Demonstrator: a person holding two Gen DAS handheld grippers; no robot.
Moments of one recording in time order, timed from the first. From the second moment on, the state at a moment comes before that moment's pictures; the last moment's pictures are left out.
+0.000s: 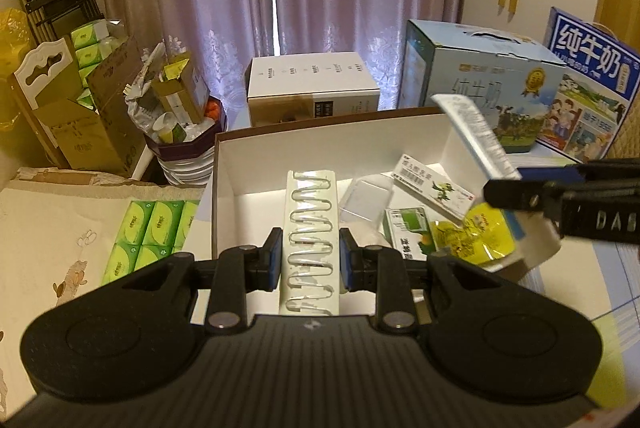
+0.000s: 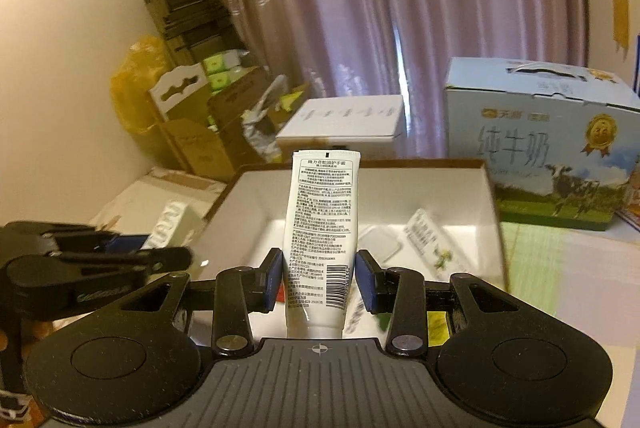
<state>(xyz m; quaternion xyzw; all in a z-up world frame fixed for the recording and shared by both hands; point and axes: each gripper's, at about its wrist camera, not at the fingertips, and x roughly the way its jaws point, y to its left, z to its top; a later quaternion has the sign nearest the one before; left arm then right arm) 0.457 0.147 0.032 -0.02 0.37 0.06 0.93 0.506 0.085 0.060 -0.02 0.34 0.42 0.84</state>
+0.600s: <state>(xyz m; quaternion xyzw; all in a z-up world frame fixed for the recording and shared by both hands) 0.499 0.164 -0.005 -0.03 0.41 0.07 0.91 0.564 0.088 -0.008 -0.04 0.43 0.33 0.84</state>
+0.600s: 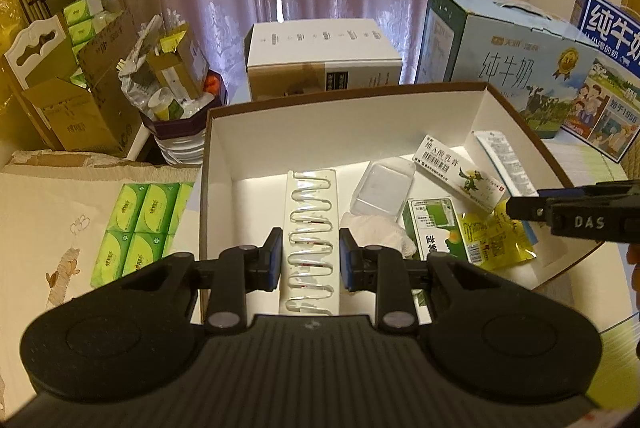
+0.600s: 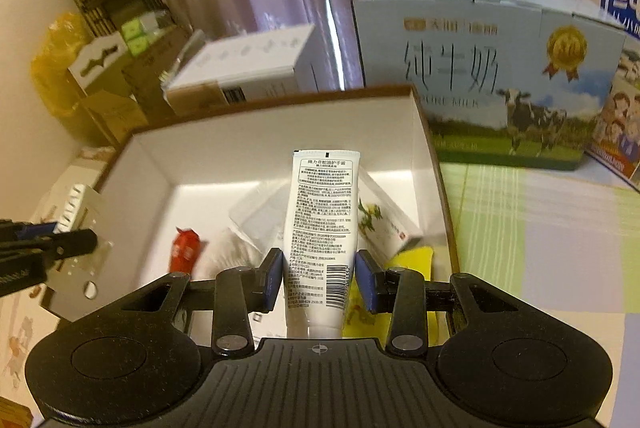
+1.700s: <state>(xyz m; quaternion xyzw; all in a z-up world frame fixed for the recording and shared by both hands) 0.505 0.172 -0.023 -0.03 0.43 0.07 0.90 0.558 0.073 -0.010 -0.03 0.44 0.31 0.84</state>
